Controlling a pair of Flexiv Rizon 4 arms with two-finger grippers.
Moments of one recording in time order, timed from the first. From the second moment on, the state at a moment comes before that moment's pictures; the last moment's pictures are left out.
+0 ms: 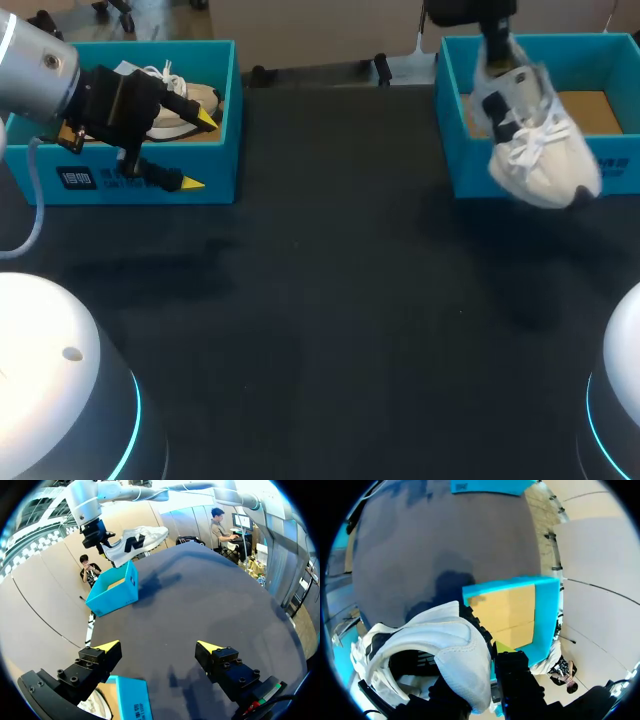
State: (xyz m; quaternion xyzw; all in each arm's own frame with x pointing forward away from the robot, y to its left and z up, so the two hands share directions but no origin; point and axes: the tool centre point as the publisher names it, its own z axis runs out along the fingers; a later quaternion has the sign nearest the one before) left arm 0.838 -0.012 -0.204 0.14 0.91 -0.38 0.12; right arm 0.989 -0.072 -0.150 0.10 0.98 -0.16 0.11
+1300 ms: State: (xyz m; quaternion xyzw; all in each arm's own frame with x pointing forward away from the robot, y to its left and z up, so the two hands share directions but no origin) left arm 0.838 -0.012 -0.204 0.14 0.91 -0.38 0.12; right arm 1.038 -0.171 -0.157 0.12 0.98 -0.14 0.10
